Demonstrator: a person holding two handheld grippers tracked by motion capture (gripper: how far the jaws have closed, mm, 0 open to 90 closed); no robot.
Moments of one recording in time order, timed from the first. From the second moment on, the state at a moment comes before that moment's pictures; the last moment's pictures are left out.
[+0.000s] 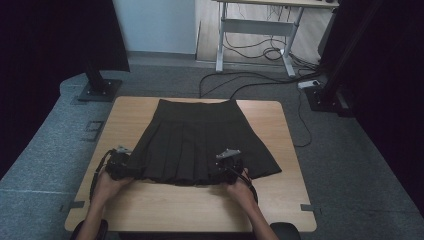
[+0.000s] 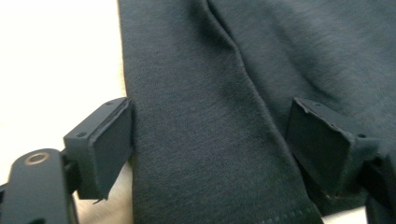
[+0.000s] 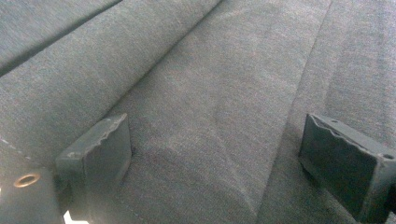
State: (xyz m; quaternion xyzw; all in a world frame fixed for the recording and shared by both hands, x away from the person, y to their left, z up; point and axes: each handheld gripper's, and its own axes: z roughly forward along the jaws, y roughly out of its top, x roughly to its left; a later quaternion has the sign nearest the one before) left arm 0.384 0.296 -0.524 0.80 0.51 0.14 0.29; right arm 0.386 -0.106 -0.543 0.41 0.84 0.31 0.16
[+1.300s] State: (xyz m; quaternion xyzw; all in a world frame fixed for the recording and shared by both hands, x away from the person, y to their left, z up) left arm 0.382 0.245 -0.536 0.81 0.49 0.16 0.28; right arm 0.349 -0.170 -0.543 0.39 0.85 0.31 0.15
